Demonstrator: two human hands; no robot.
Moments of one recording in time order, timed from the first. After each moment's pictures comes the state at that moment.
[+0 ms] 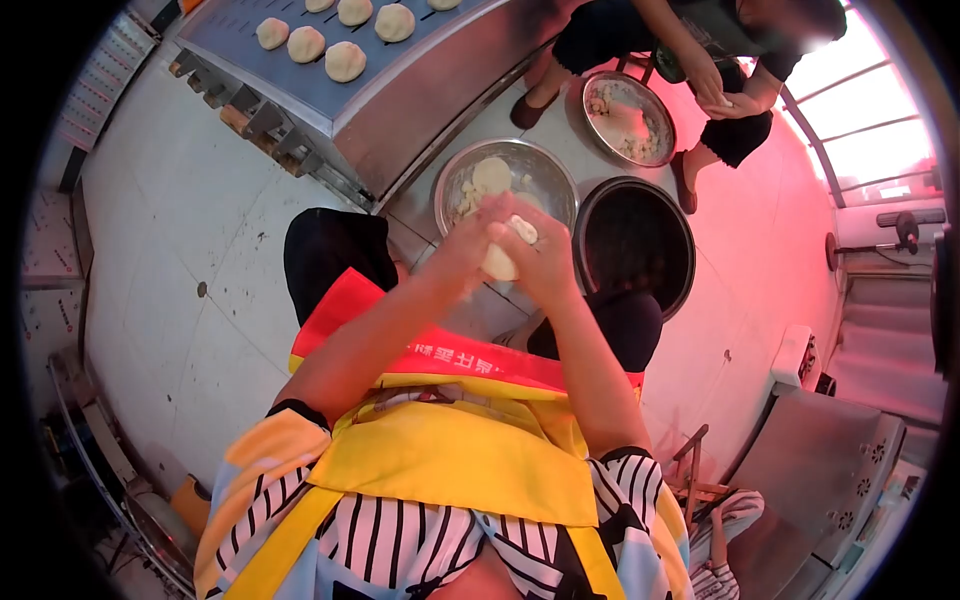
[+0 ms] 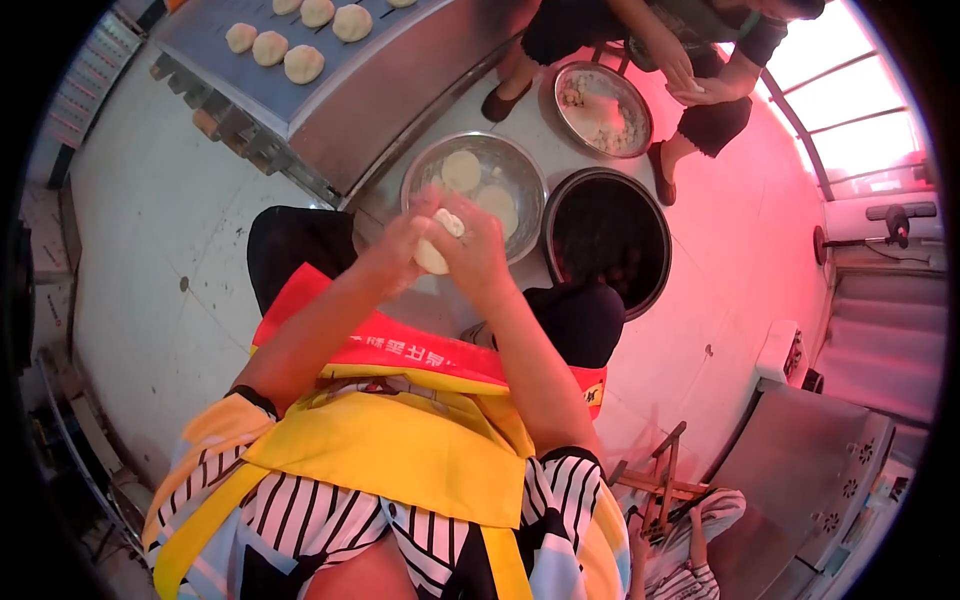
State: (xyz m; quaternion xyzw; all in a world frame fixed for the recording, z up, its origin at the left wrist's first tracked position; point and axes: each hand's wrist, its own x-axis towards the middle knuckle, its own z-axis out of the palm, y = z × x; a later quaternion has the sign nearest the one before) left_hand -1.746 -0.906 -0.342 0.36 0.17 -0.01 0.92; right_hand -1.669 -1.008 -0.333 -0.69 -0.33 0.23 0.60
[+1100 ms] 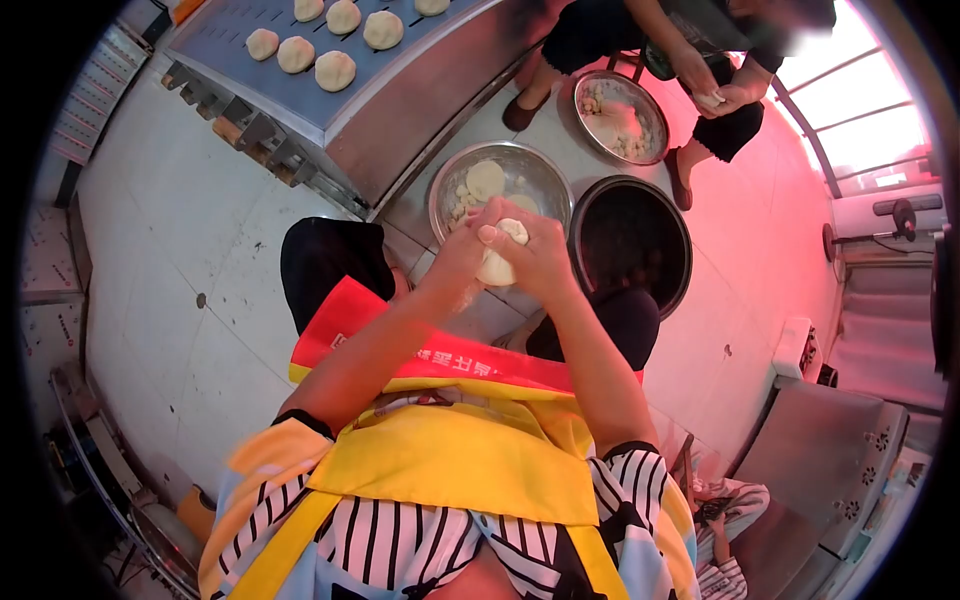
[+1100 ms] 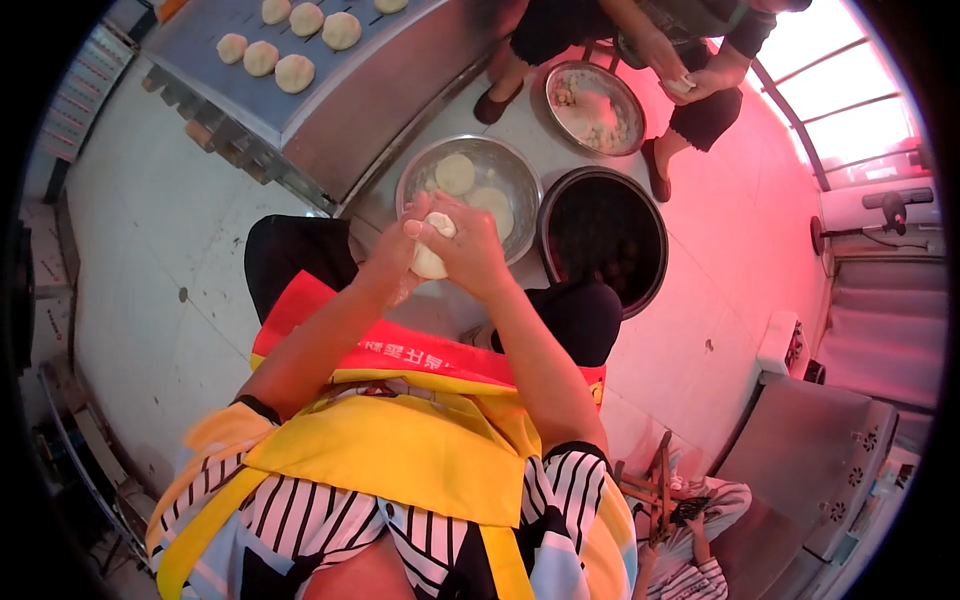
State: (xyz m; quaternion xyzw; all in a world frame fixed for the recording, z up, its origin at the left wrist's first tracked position) left_hand -1.744 -0.911 -0.350 0.34 0.18 0.04 0.92; right_hand -1.654 -1.005 -0.325 -0.65 -0.35 0.32 0.59
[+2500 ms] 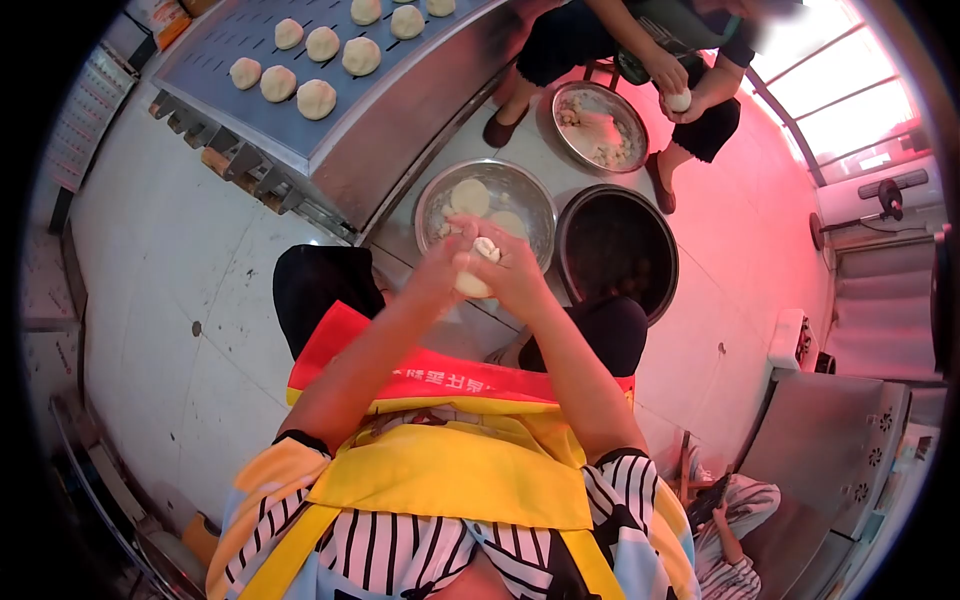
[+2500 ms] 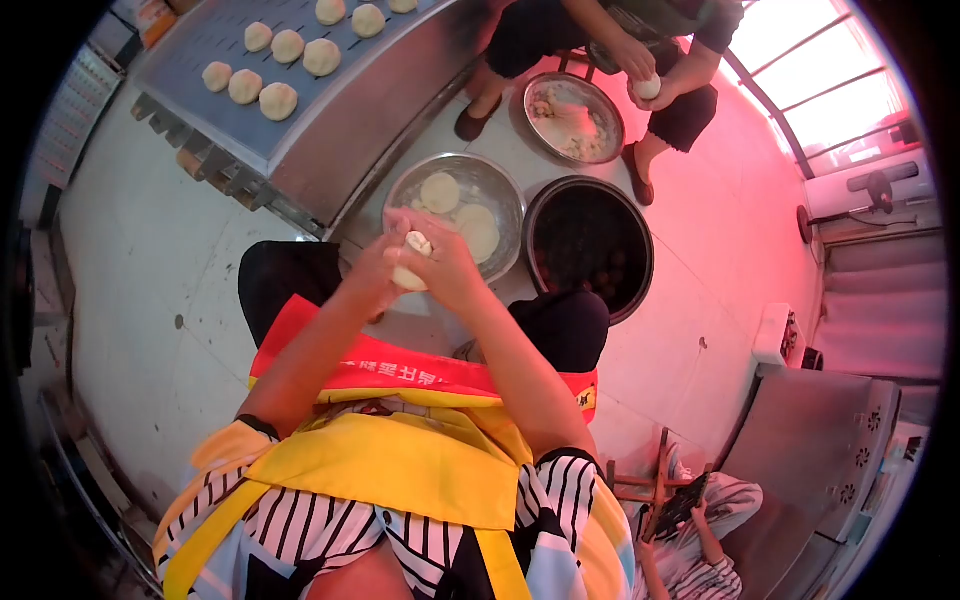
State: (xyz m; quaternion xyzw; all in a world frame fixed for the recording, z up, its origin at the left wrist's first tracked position) left_hand -1.749 -0.892 -0.353 0.36 0.16 -0.04 0.92; right_hand -1.661 -1.002 -0.347 -0.65 -0.35 0.25 0.62
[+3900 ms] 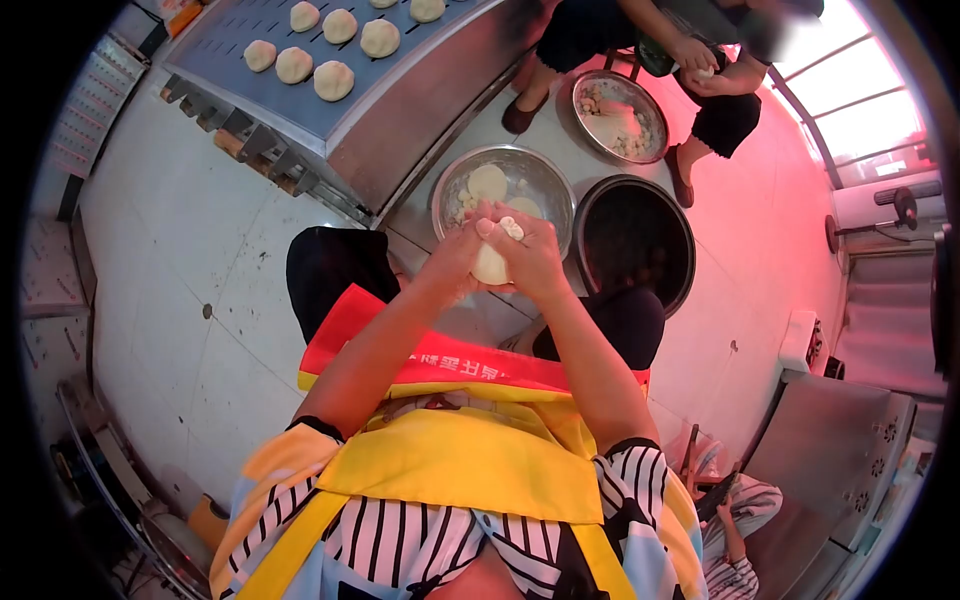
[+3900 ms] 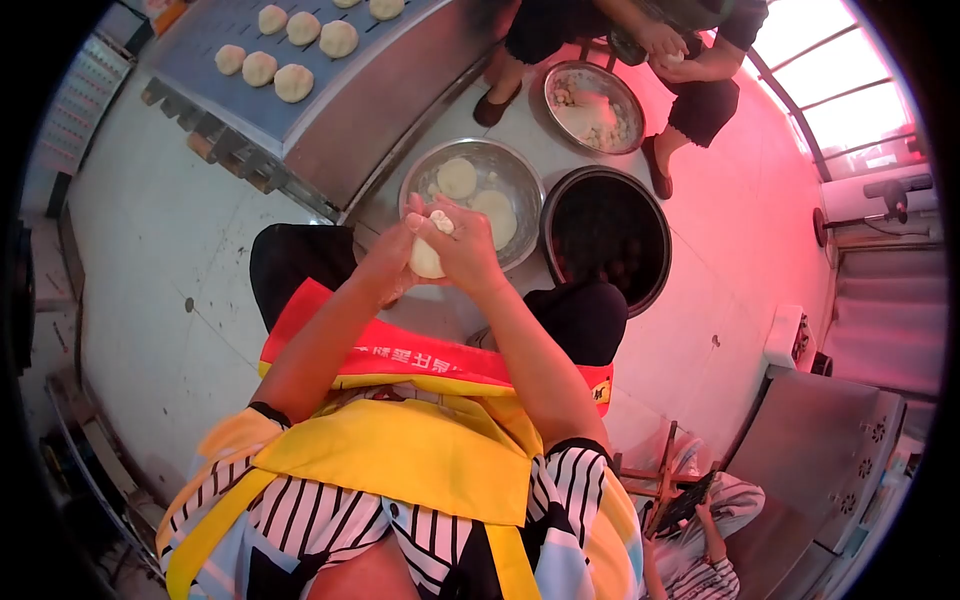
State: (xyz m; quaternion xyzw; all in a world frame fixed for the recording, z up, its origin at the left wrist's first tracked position) left_hand -1.748 -0.897 -0.345 0.41 0.22 -0.03 0.89; right_hand -1.653 -0.997 -0.352 -0.65 -0.32 0.36 0.59
